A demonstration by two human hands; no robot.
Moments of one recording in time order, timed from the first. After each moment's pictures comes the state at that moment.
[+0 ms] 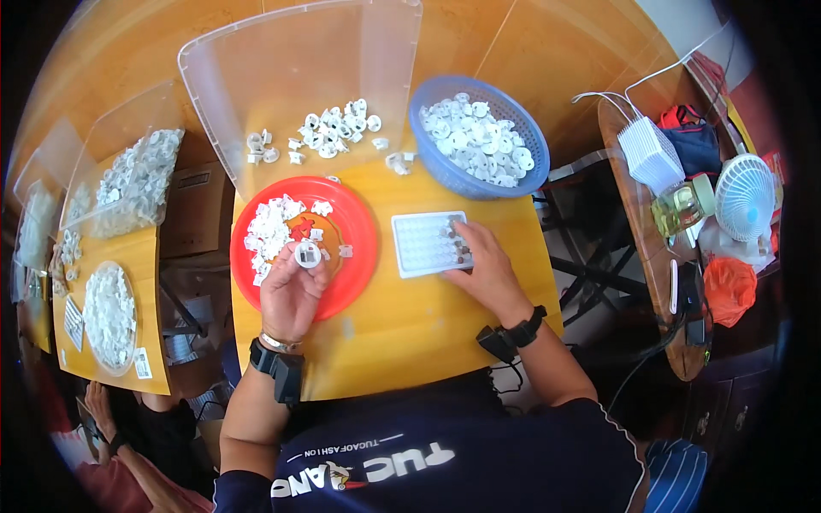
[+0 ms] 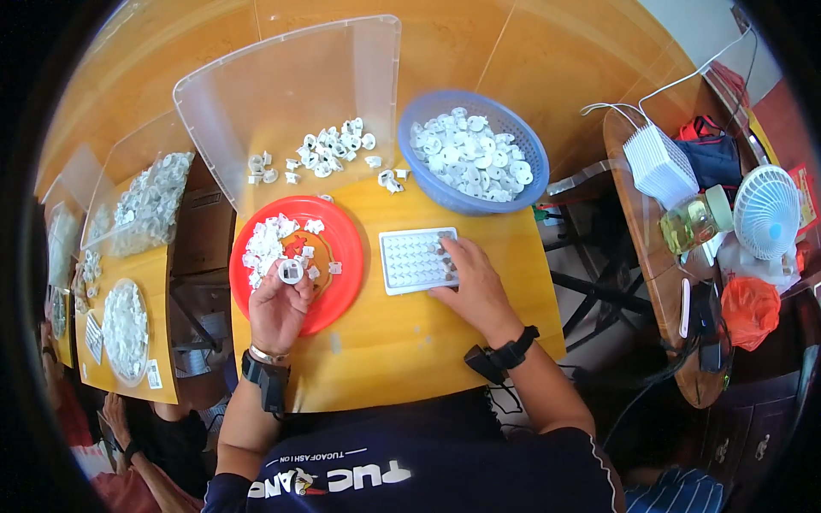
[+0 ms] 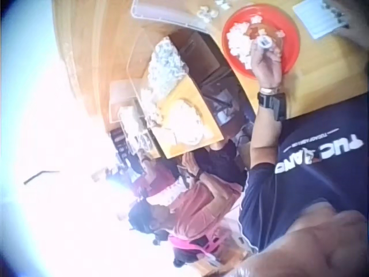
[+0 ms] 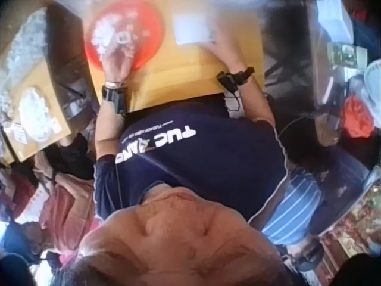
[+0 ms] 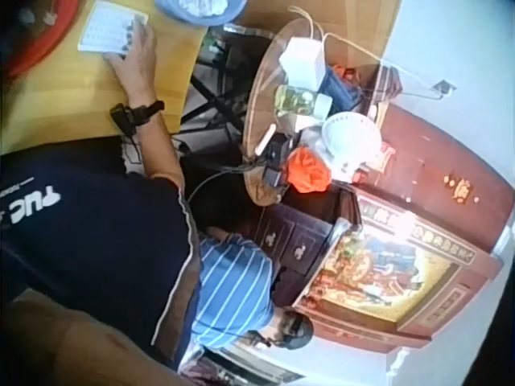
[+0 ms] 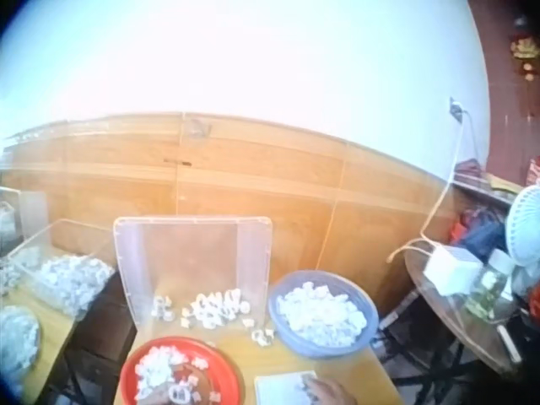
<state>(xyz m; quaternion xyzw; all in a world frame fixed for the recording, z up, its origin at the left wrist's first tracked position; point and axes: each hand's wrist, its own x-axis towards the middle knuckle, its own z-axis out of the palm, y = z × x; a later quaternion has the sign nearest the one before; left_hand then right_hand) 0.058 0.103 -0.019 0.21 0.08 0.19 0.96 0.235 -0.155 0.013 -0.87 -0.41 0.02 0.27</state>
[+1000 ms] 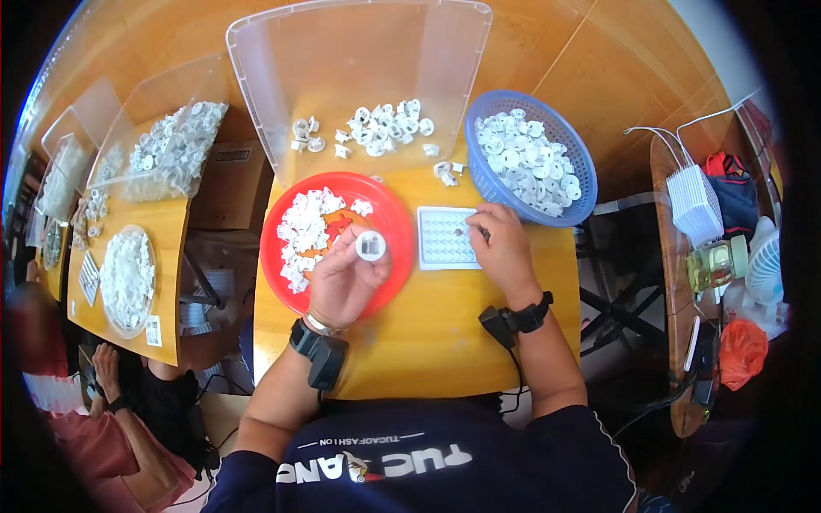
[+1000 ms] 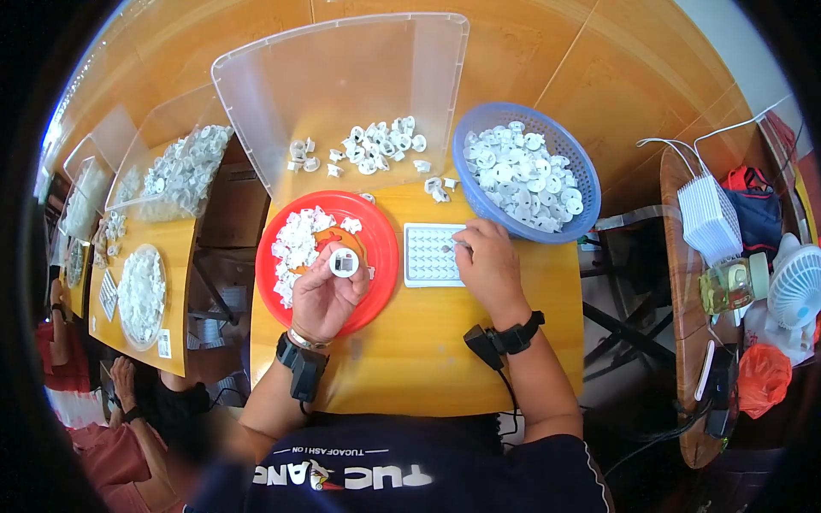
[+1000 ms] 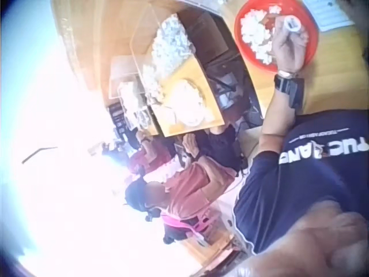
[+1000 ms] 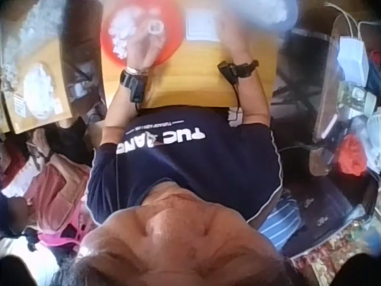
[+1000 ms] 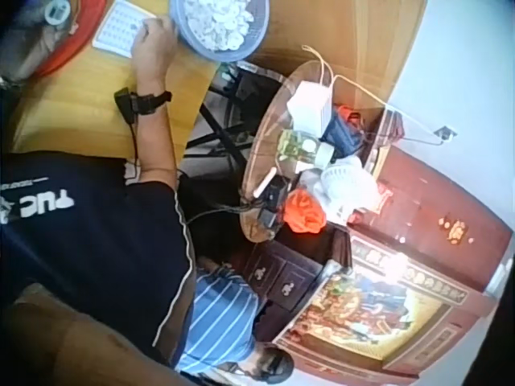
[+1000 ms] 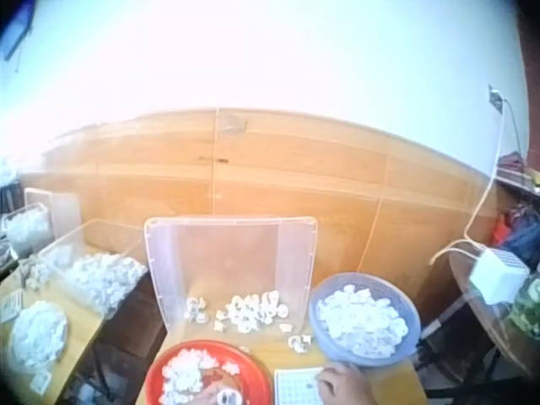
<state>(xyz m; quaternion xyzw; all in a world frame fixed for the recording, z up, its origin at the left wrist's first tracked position) 0.096 0.088 -0.012 0.17 0.00 0.15 0.97 0.279 -0.088 0.009 -0.85 -0.43 -0.05 0.31</state>
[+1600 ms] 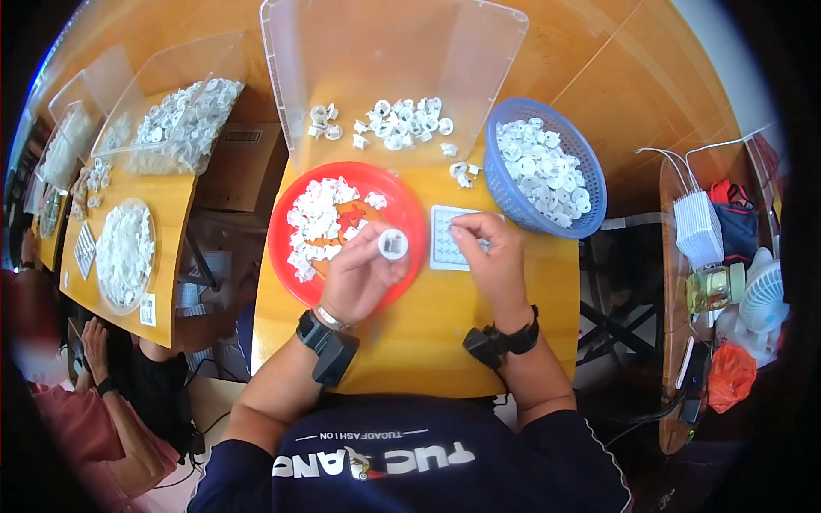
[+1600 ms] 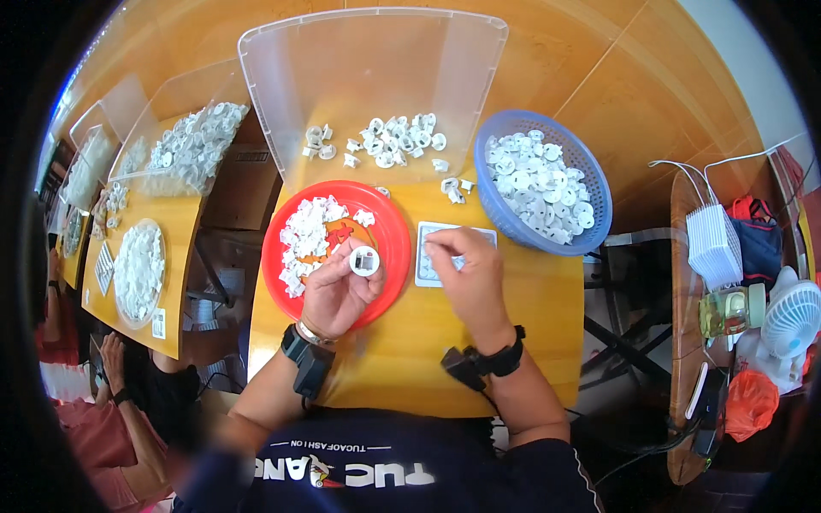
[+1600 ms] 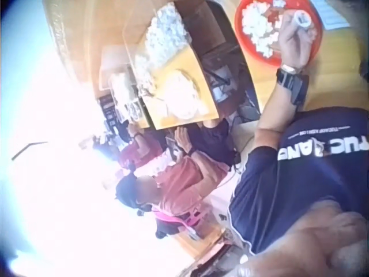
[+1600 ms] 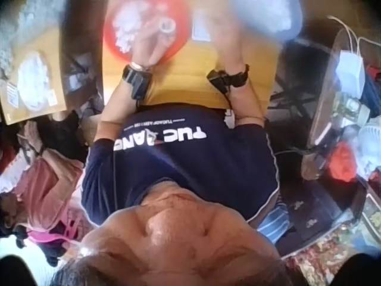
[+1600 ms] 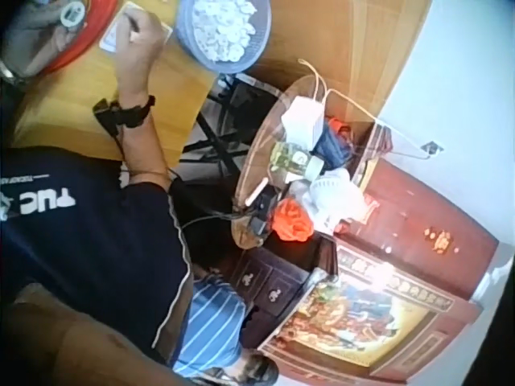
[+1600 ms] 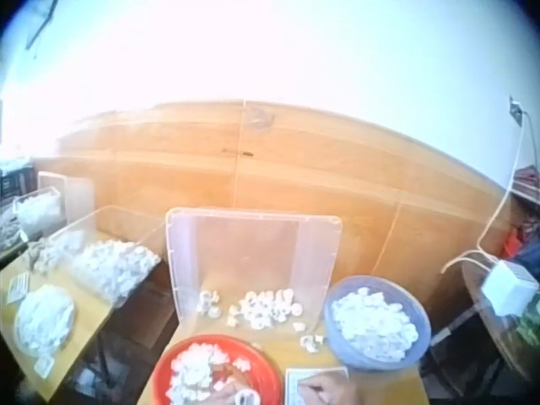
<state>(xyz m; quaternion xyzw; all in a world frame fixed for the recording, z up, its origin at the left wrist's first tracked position) 0.094 0.084 -0.014 0.16 0.00 0.15 0.97 0.232 -0.053 0.038 -0.76 -0.42 0.01 0.50</state>
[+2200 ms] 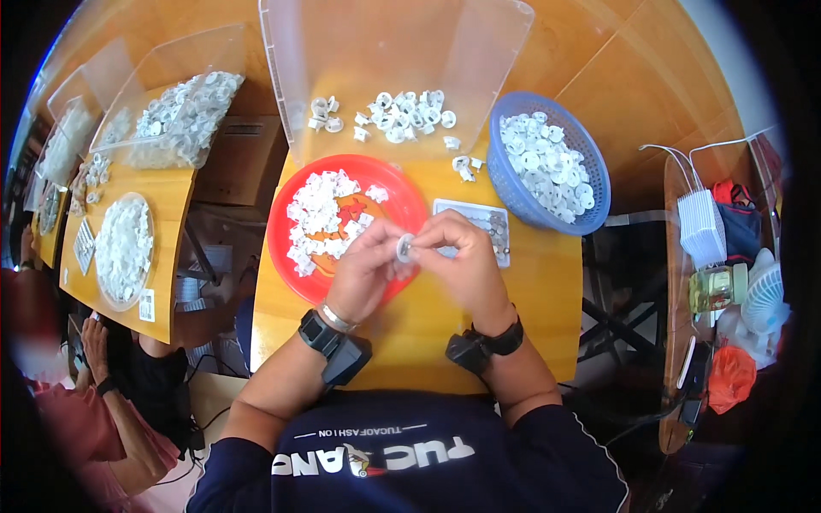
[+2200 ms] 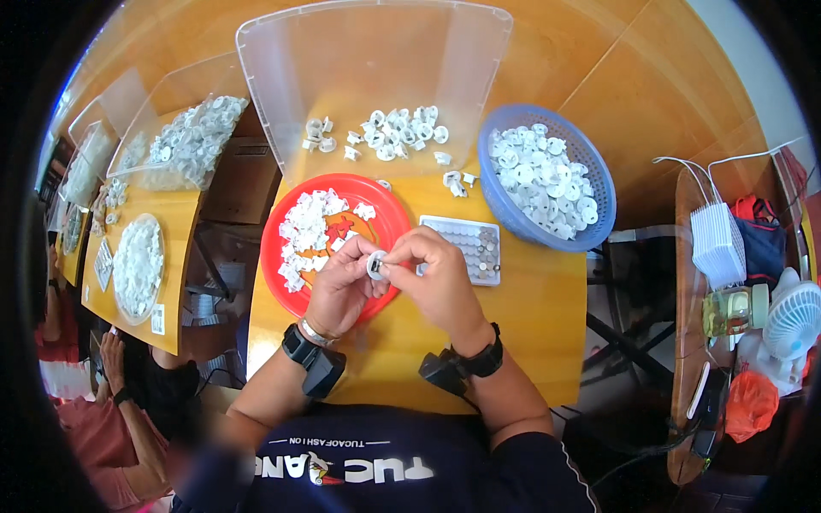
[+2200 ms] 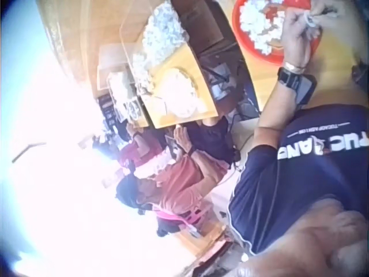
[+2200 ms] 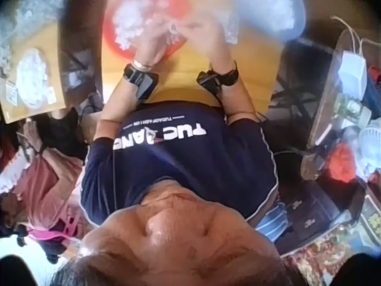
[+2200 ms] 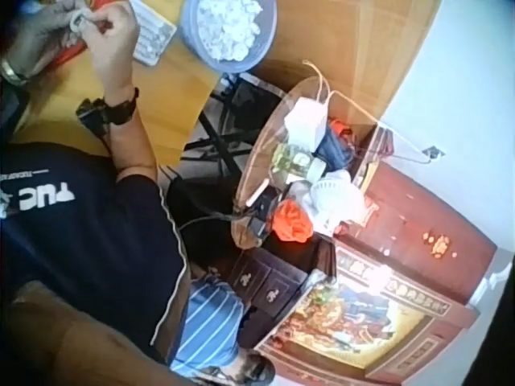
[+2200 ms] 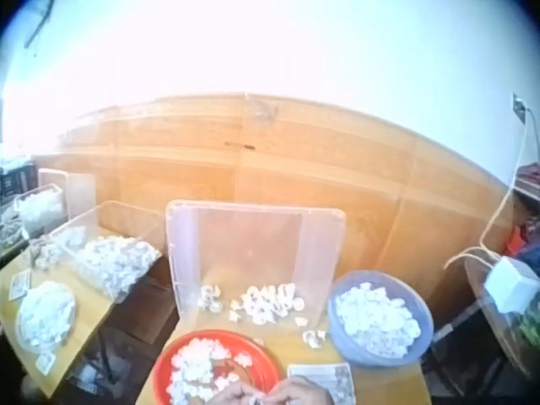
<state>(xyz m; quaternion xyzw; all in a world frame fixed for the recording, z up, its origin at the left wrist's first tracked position) 0.096 0.079 -0.015 0.32 0.06 0.16 0.93 0.212 -0.037 0.033 -0.68 -0.47 0.14 0.54</state>
